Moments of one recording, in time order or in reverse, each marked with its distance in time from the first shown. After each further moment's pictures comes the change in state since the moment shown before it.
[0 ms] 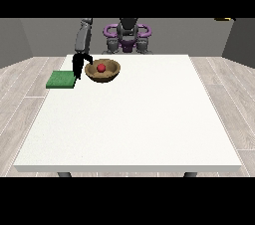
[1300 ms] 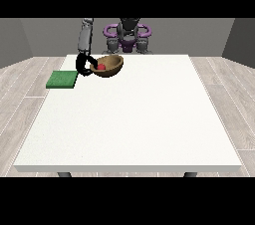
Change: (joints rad) left arm -0.049 0.077 0.039 -0.049 0.108 -0.064 0.040; right arm 0.135 0.003 0.058 -0.239 0.119 -0.276 0.127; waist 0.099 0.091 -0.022
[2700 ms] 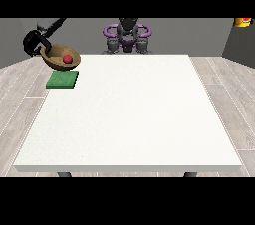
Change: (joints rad) left arm 0.160 0.115 0.108 0.173 0.006 -0.067 -0.165; right arm -0.198 -0.540 -0.137 0.018 -0.053 0.151 0.512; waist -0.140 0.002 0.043
